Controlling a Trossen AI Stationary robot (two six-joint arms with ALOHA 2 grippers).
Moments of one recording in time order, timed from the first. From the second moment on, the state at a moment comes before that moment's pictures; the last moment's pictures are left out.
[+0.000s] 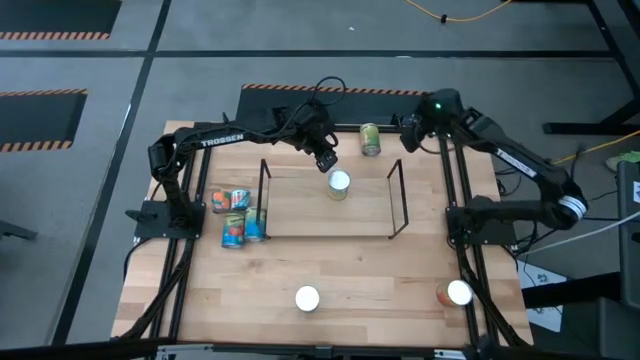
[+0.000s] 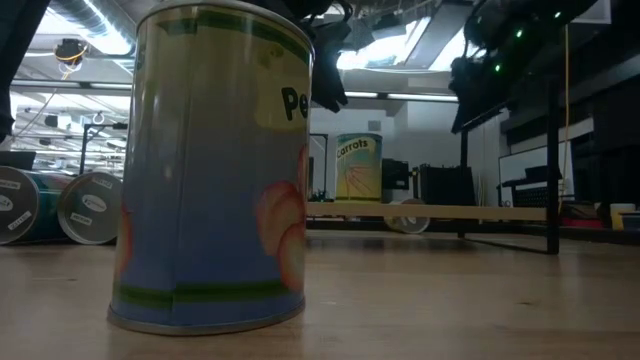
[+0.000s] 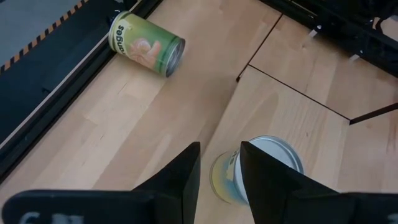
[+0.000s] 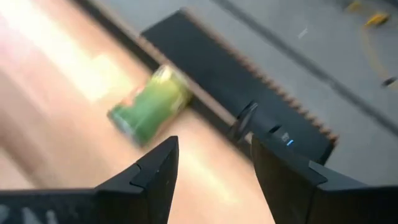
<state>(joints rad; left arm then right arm) 0.38 1.79 1.65 -0.65 0.07 -0.23 -0.88 1.15 0.95 -0.59 0.07 -0.14</state>
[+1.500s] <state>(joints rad) 0.38 1.79 1.66 -0.65 0.07 -0.23 -0.91 1.44 0.95 -0.39 -0.16 -0.15</state>
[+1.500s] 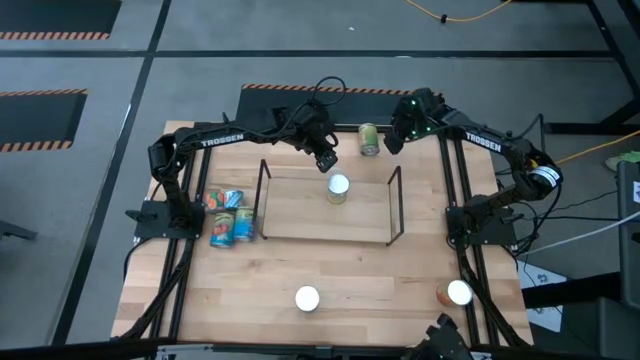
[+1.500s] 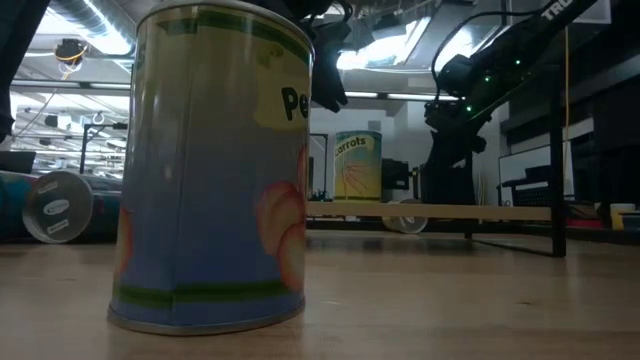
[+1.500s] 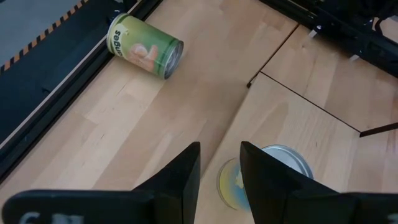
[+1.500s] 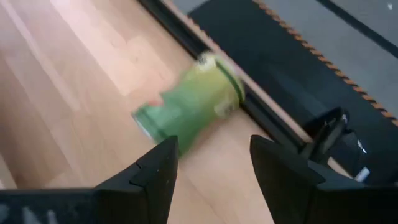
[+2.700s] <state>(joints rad) 0.38 1.79 1.66 -0.65 0.07 -0.23 -0.80 1.55 0.91 -0.30 -0.12 -0.22</state>
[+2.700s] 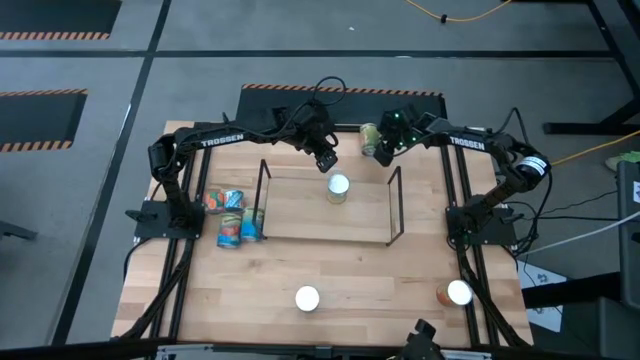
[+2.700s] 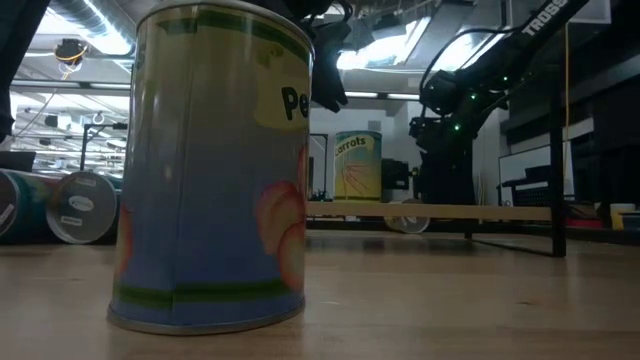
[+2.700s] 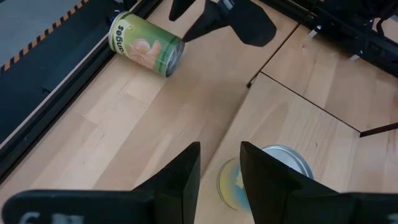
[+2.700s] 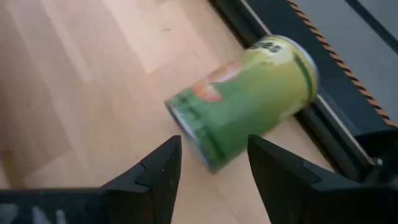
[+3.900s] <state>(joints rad) 0.38 1.79 1.66 -0.65 0.07 -0.23 -0.79 1.73 0.91 -0.22 -0.07 -0.16</state>
